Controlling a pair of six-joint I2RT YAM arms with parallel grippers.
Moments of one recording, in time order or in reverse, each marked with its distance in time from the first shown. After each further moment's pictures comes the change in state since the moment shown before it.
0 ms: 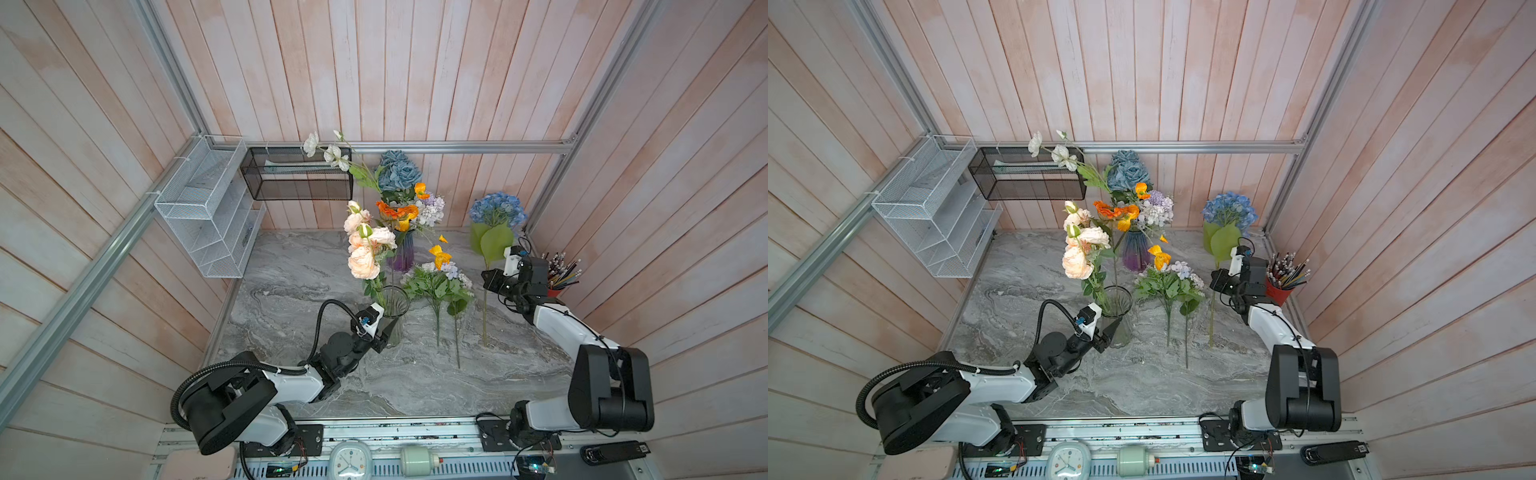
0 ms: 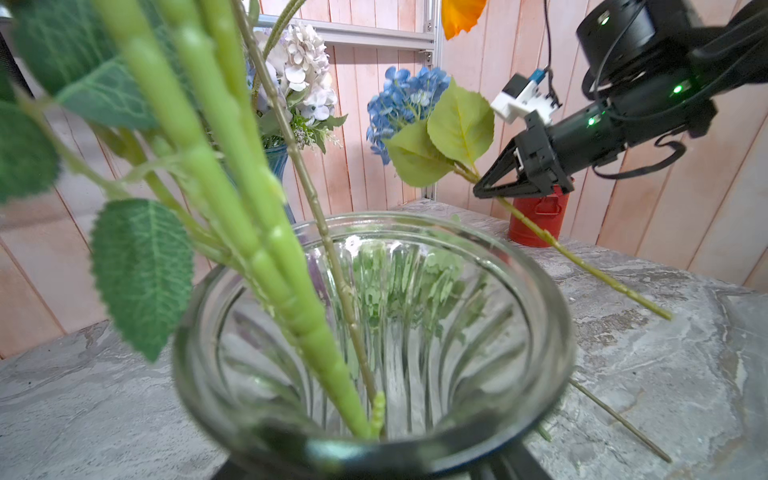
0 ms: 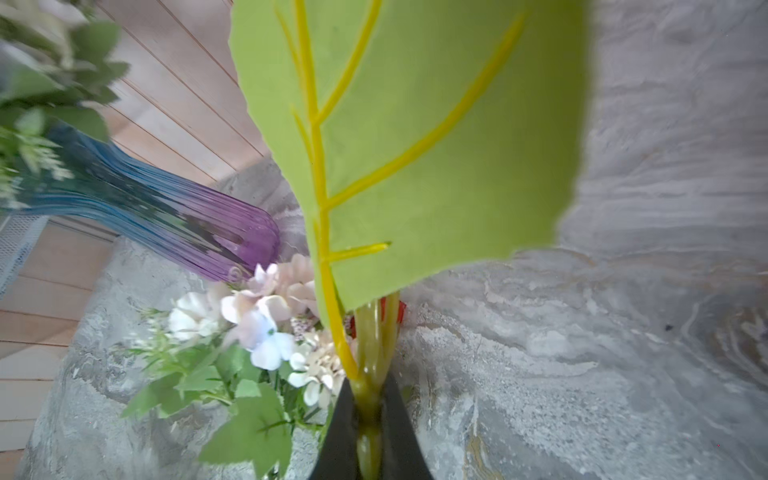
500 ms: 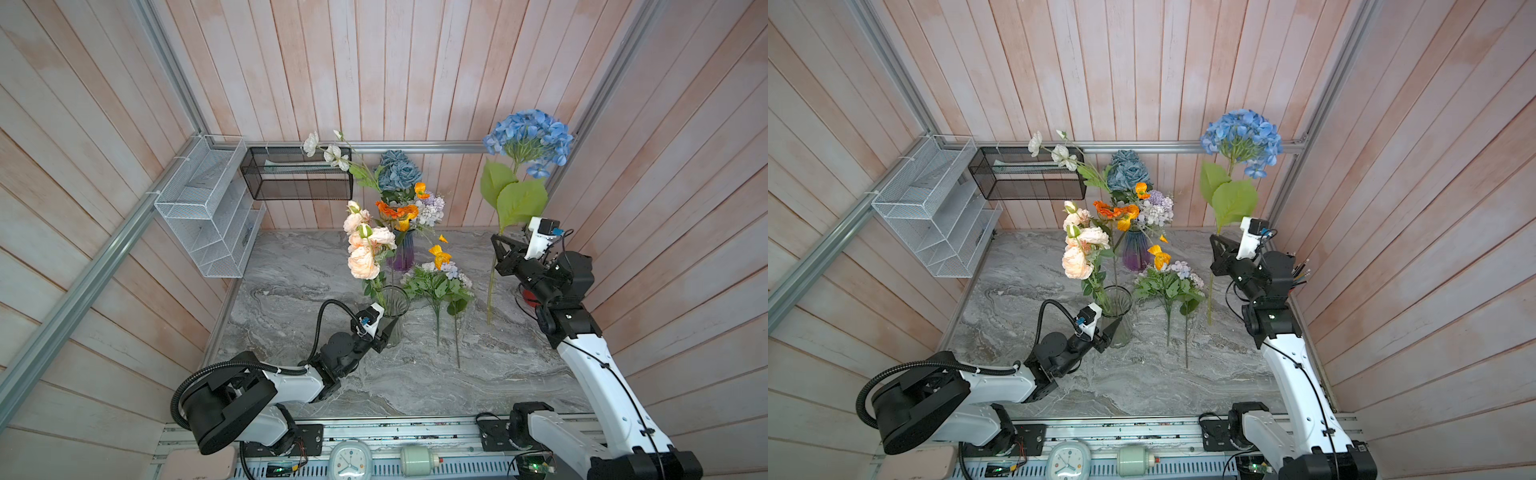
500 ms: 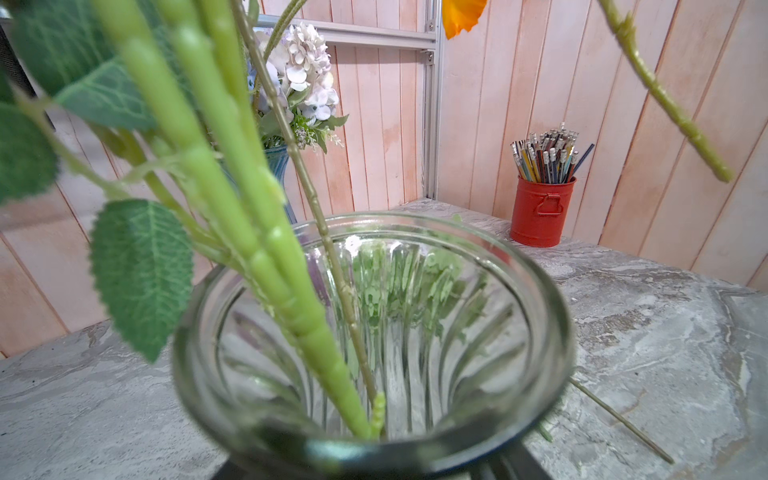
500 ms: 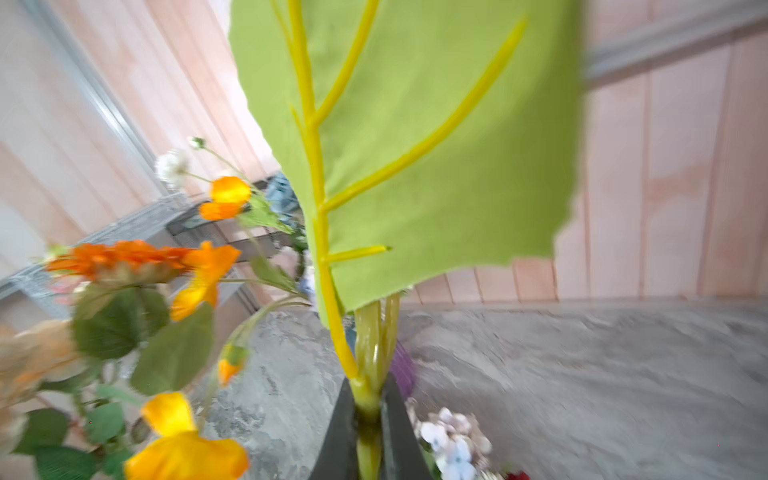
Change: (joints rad) left arm -0.004 0.000 0.000 0.000 -0.011 0.001; right arm 0.150 -0.398 0.098 0.106 -0.063 0.010
